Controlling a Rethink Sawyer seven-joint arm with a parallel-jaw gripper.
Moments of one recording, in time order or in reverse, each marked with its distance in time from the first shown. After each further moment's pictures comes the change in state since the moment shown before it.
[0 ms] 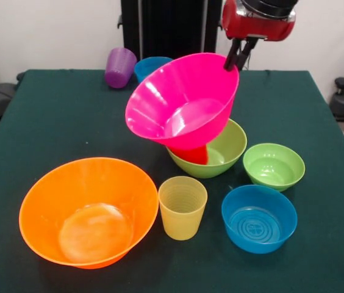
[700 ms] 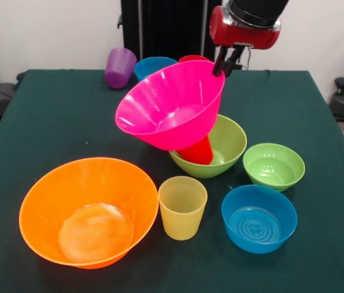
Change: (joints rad) arm 0.003 0.031 -0.032 0.018 0.000 -0.038 0.000
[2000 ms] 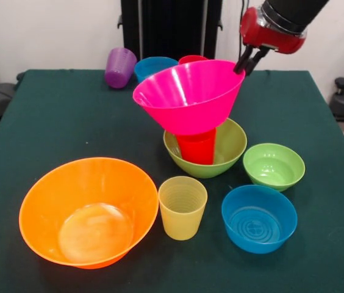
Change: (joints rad) arm 0.213 0.093 -0.135 -0.060 0.006 0.035 0.154
